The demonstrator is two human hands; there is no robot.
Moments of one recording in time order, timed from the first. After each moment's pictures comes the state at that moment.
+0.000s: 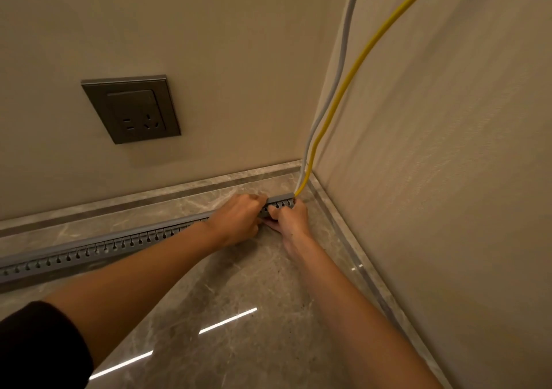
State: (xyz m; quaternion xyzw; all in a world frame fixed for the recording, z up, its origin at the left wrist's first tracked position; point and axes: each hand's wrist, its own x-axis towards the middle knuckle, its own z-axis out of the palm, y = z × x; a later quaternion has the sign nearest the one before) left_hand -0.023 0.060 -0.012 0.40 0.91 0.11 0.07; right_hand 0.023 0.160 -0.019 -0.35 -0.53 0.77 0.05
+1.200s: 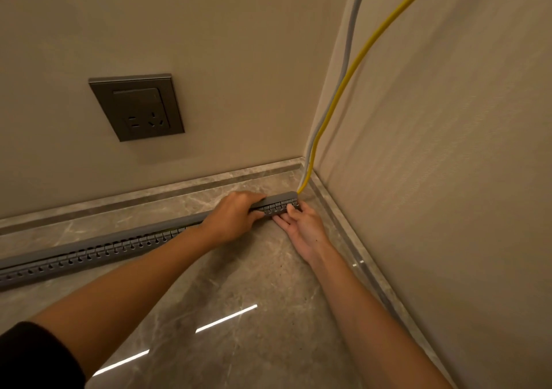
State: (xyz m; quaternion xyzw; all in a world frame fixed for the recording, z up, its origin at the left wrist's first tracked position) left_hand -0.019 0.046 -0.012 0.37 0.89 0.26 0.06; right_hand 0.042 0.181 -0.037 -0.27 -0.41 0.87 0.04
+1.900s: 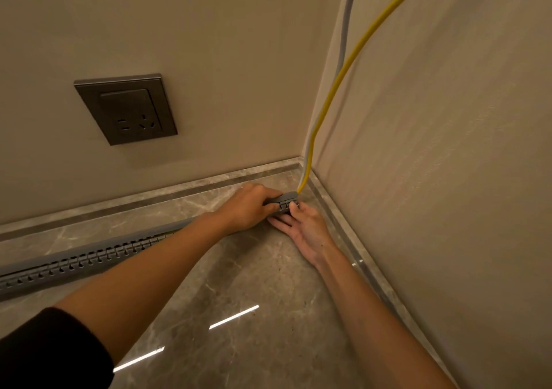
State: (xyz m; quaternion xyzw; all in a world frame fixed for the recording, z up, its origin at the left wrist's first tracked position) left_hand -0.032 0.075 -0.004 0.40 0.87 0.26 0.14; right_hand 0.043 0.196 -0.051 -0.18 -0.39 0.90 0.01
